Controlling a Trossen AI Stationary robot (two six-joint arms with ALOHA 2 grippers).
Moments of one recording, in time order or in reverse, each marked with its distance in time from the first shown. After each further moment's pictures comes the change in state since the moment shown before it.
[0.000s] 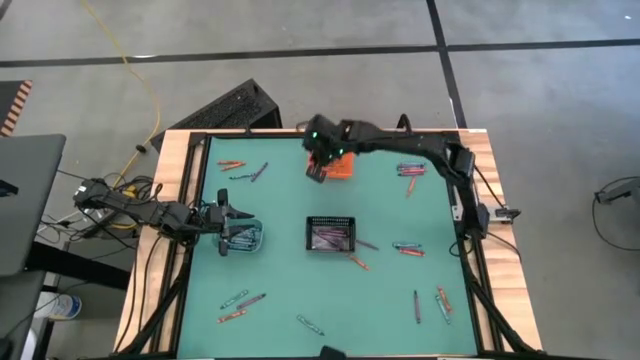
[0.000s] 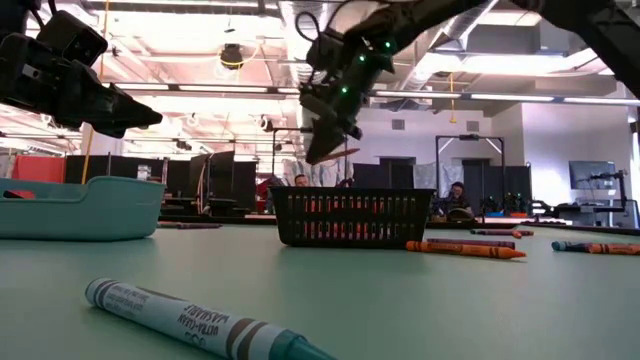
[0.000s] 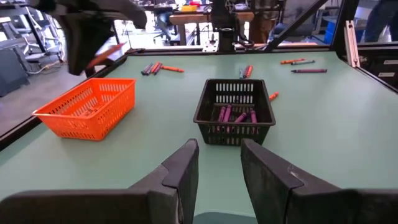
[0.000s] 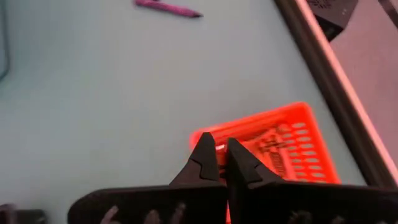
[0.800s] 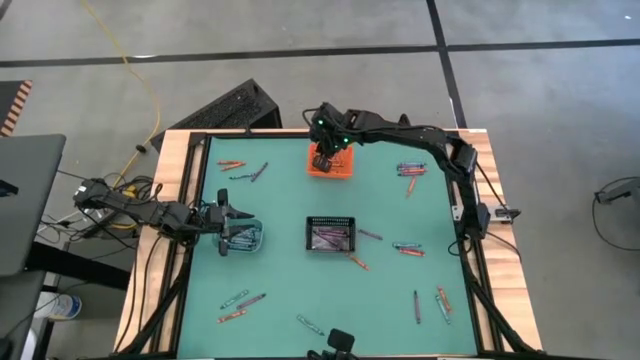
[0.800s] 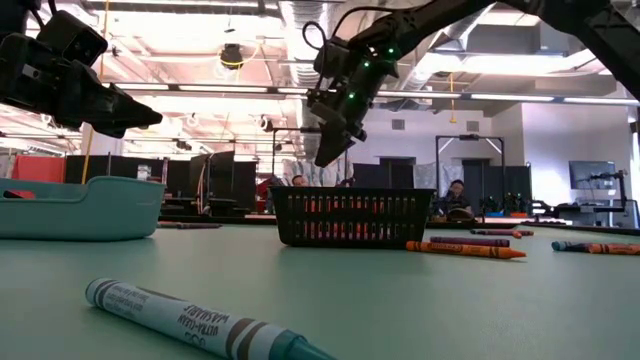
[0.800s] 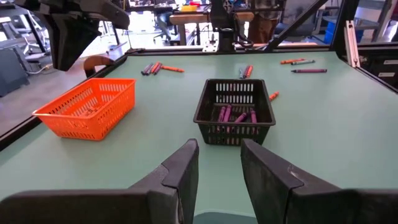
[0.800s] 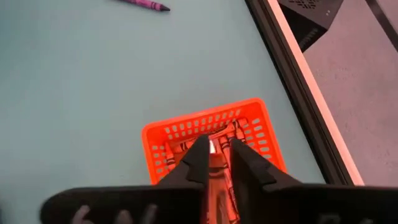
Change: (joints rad) left arm 0.000 0.000 0.000 0.000 0.000 0.000; right arm -0.085 -0.001 0.002 -0.011 -0.022 -0.098
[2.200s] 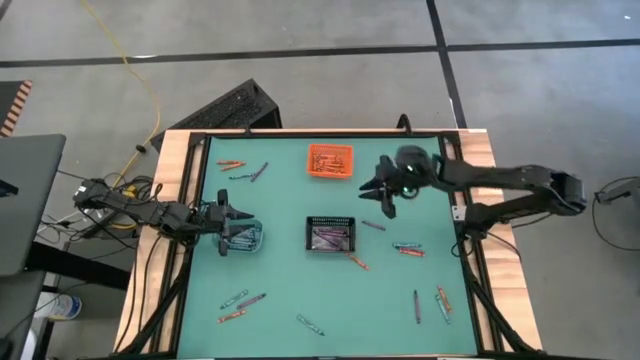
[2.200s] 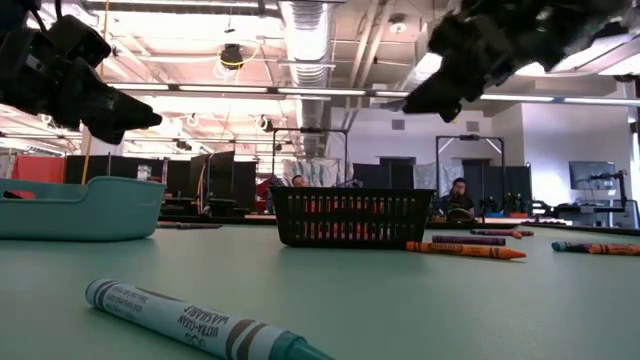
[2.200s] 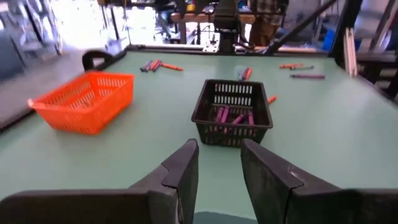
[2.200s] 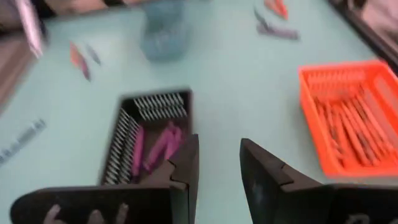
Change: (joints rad) left arm 0.000 0.000 0.000 0.000 0.000 -0.066; right arm 0.154 -0.931 -1.108 0.597 -0.284 0.118
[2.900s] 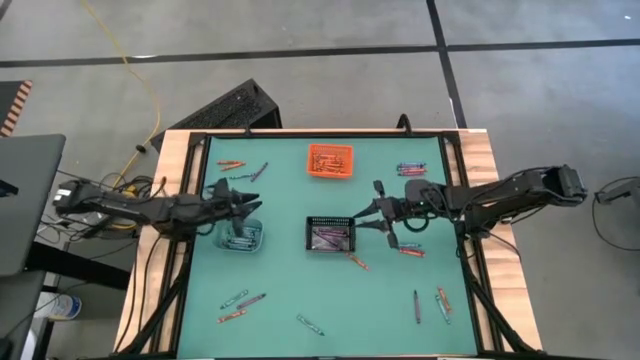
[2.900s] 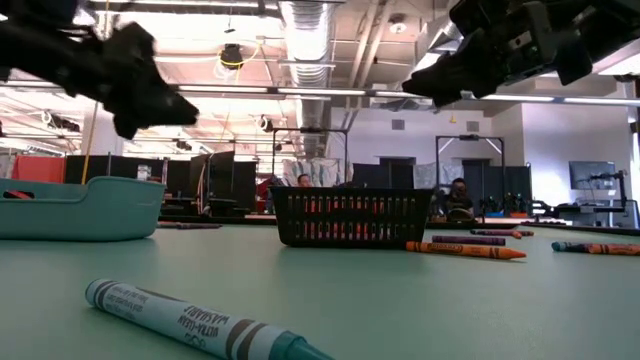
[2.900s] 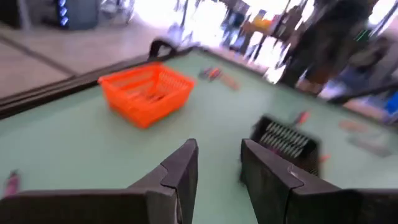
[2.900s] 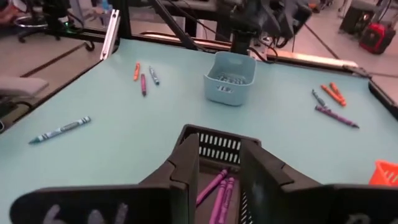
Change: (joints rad) left arm 0.187 0.357 0.150 0.164 -0.082 -0.268; right arm 0.276 0.003 -0.226 0.490 0.109 -0.141
